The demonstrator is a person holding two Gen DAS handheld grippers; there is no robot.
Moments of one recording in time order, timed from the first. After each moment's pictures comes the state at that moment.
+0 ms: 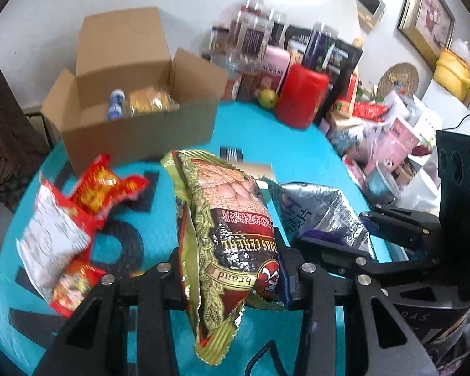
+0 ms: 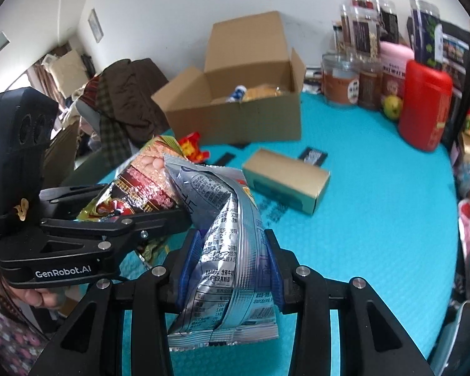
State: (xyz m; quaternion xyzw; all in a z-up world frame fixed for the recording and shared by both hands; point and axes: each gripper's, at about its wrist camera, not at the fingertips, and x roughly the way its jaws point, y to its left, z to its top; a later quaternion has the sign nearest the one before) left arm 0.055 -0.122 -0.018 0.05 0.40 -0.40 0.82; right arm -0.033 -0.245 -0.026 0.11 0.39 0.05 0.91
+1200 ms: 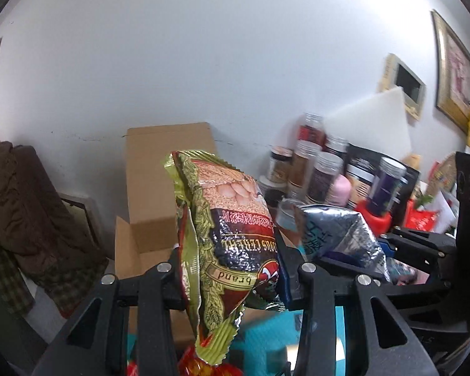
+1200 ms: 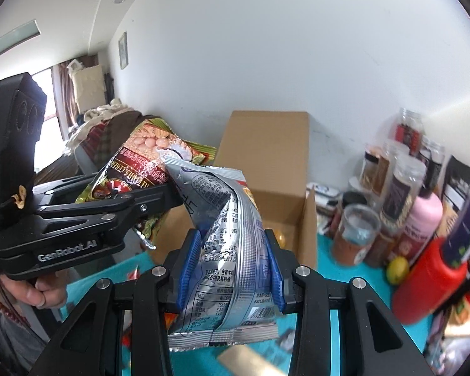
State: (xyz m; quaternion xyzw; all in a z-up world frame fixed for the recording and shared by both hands) left arm 0.206 -0.128 0.100 0.01 0.24 -0.32 0.92; right arm 0.120 -0.260 0.093 0.01 0.26 0.07 0.96
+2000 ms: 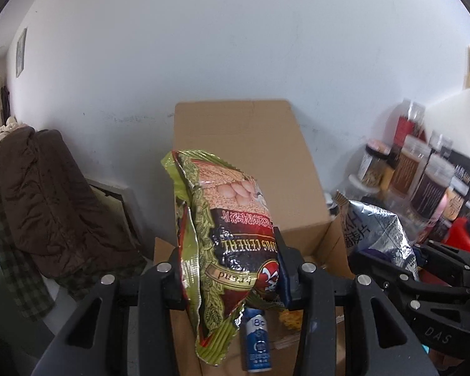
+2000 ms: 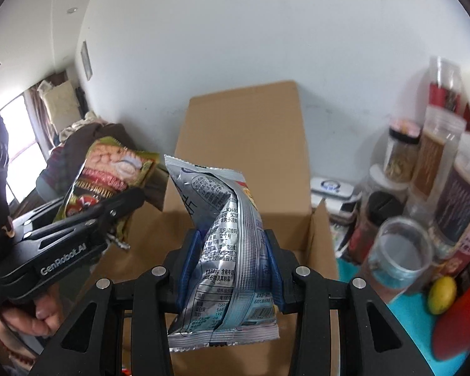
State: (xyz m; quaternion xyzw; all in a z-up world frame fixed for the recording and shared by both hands) left arm 0.343 -0.144 0.045 0.03 0.28 -0.20 0.94; right arm 0.272 -0.290 0.040 0.09 0.29 0.05 0.95
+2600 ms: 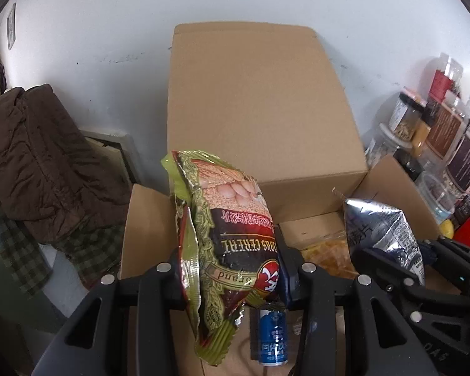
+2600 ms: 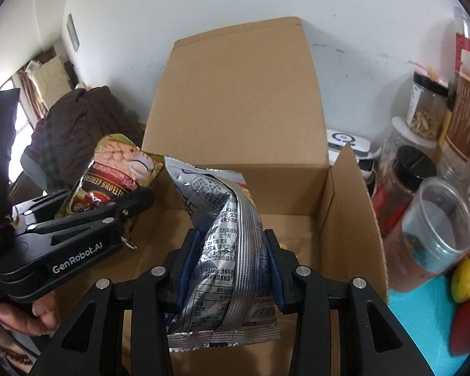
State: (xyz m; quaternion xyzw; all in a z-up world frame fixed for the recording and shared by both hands) left arm 0.382 -0.159 -0.010 0.05 0.40 -0.17 0.90; right arm 0.307 -0.288 -0.011 0.09 0.38 0.05 0.92
